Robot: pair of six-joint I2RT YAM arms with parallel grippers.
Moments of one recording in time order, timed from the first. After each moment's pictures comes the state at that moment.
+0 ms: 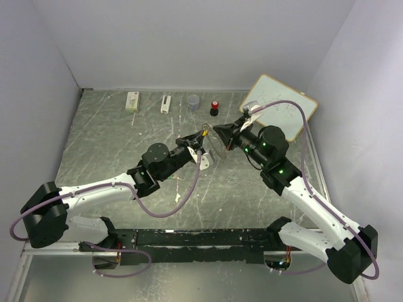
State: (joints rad) left arm -0.98 1.28 0.78 0.60 -0.10 0.83; right arm 0.59 0.98 0.82 0.18 -0.16 0.19
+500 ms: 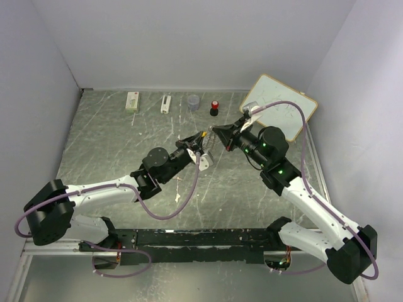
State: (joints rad) left arm -1.00 1.32 0.72 0.74 -0.16 0.81; right arm 0.57 0.97 0.81 0.21 -0.19 0.20
